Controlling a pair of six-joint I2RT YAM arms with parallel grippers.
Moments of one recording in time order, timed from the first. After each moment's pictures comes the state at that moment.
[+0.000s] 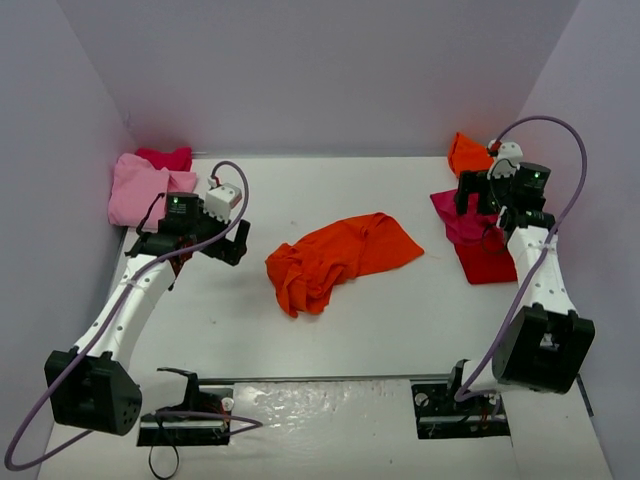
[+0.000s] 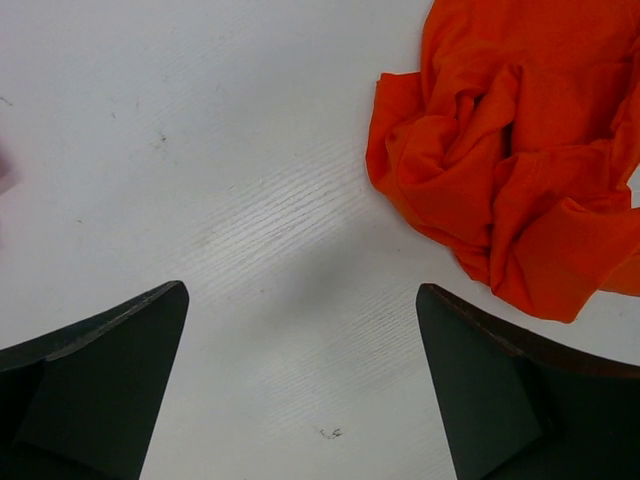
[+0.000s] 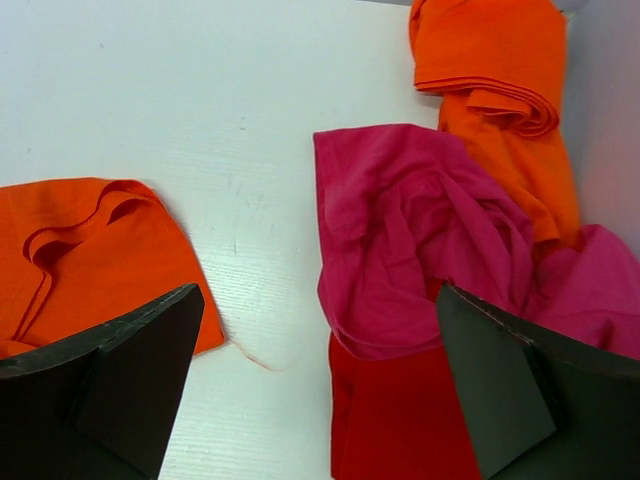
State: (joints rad) left arm -0.17 1.21 1.05 -0.58 0.26 0.23; right arm -0.26 1.37 1.12 -0.25 -0.33 -0.21
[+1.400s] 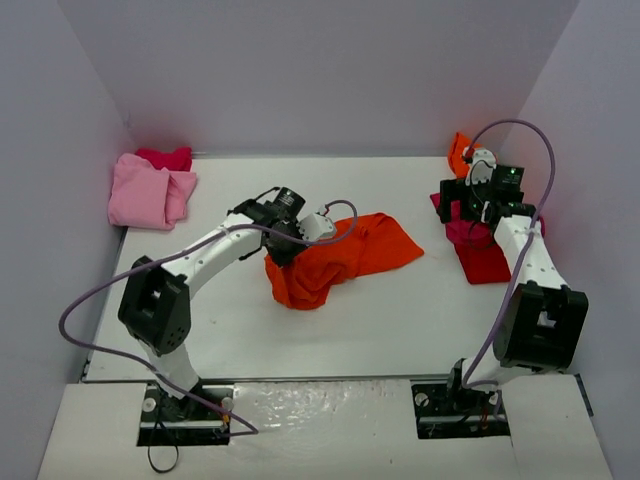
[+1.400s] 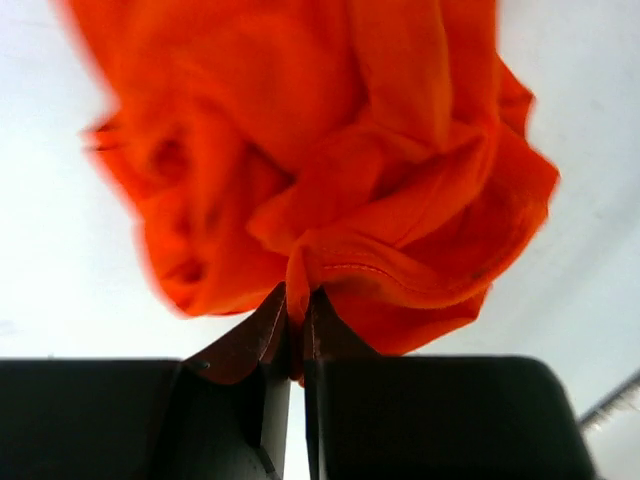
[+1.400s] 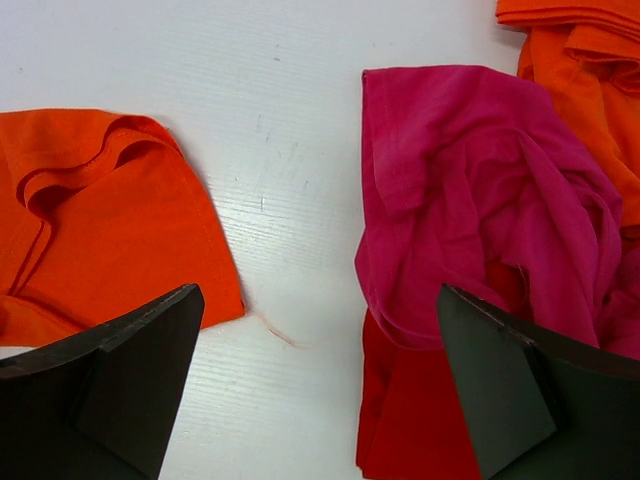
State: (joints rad) left arm -0.60 1.75 1.41 -0.88 0.18 0.50; right arm -0.19 1.51 1.16 -0.33 -0.33 -0.24
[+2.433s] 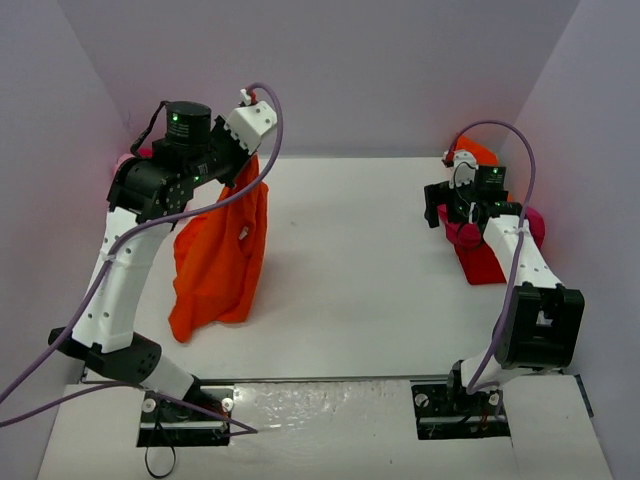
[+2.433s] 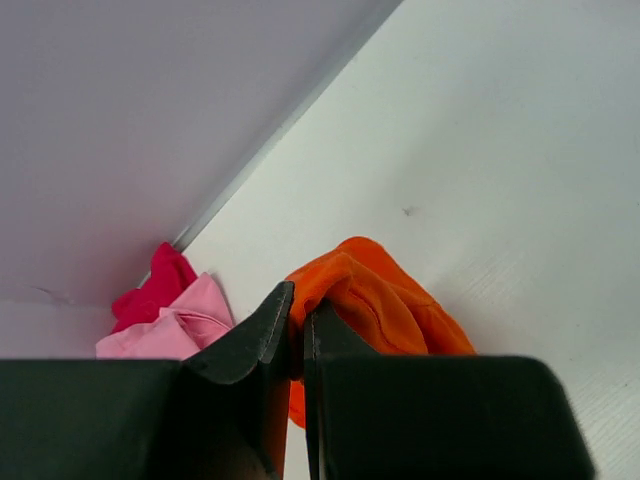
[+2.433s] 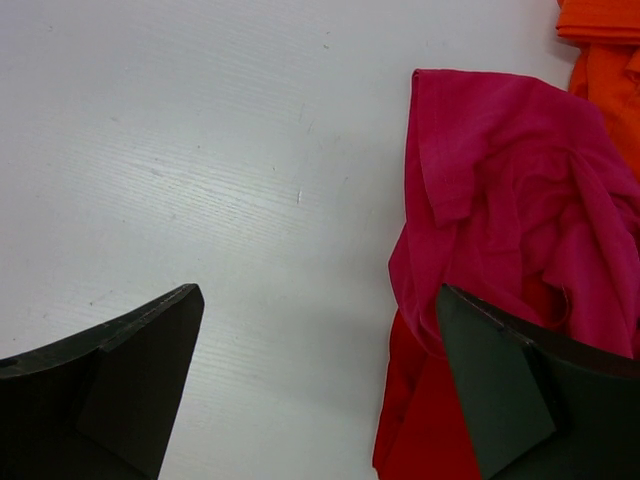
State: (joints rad) left arm -0.46 1.48 2.12 -1.04 0.06 0.49; right arm -0.09 1.51 1.16 -0.36 -0.28 -0.28
